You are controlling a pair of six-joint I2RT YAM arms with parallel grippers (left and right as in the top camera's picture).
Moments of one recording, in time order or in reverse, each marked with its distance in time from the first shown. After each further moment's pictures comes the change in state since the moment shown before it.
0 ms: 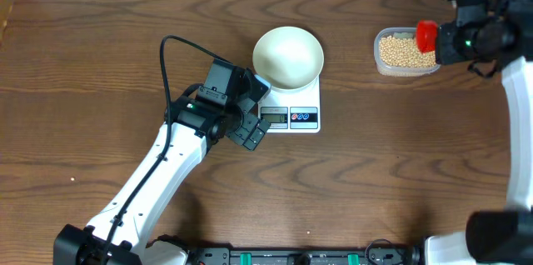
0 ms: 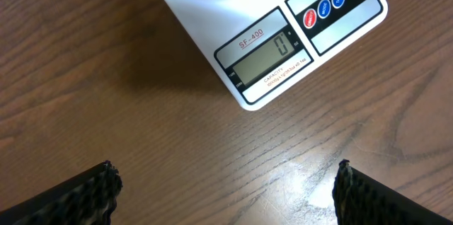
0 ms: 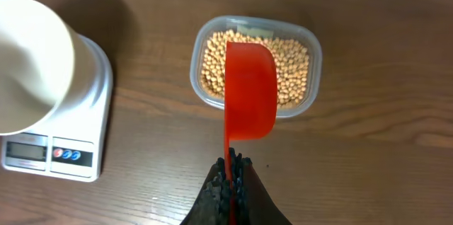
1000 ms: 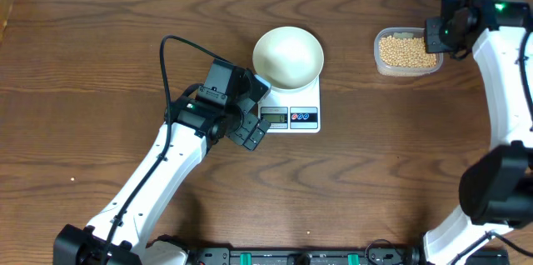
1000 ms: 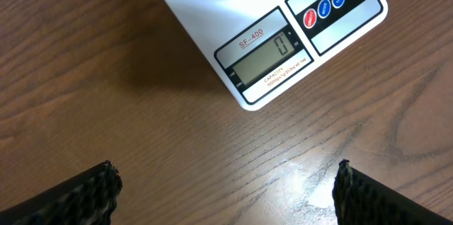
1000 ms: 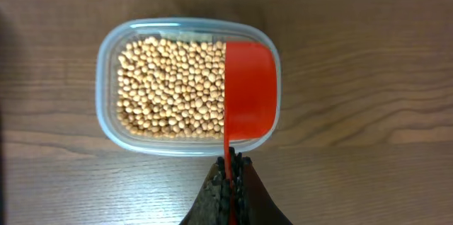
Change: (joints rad) left arm 0.000 0.000 0.000 0.000 0.000 0.000; right arm 0.021 0.220 -0.003 0.149 0.224 0.065
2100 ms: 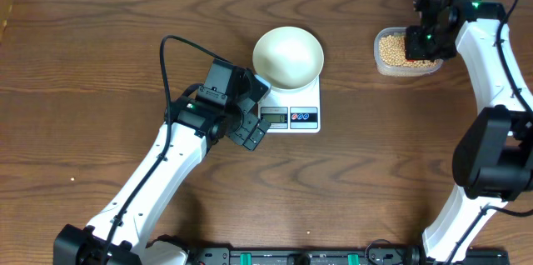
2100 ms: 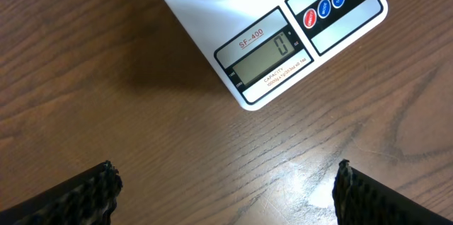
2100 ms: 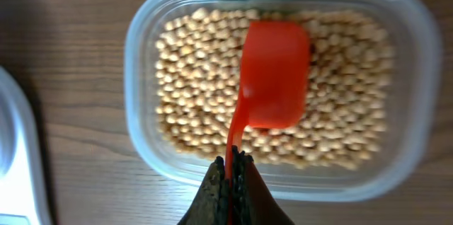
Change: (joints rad) left arm 0.000 0.000 0.000 0.000 0.000 0.000; right arm 0.000 0.174 0.002 0.019 -0.220 0.070
